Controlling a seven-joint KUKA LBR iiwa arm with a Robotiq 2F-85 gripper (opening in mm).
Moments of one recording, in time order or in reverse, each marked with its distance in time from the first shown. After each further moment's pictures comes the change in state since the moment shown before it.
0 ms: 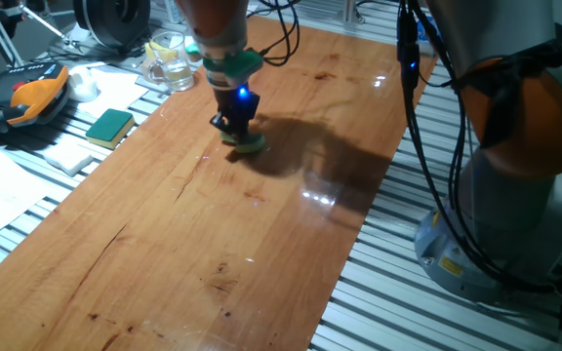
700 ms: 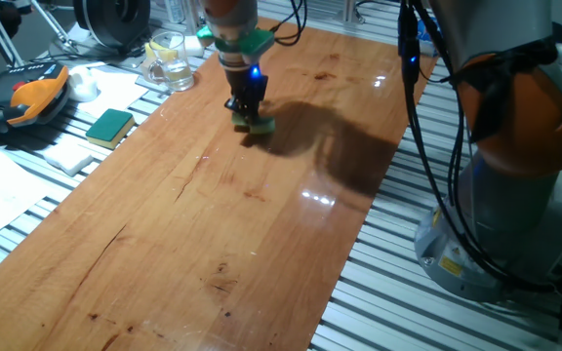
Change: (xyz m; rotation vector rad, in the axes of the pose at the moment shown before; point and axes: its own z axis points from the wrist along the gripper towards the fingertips) arm -0.022 -0.055 -0.001 0.011 0.010 -0.139
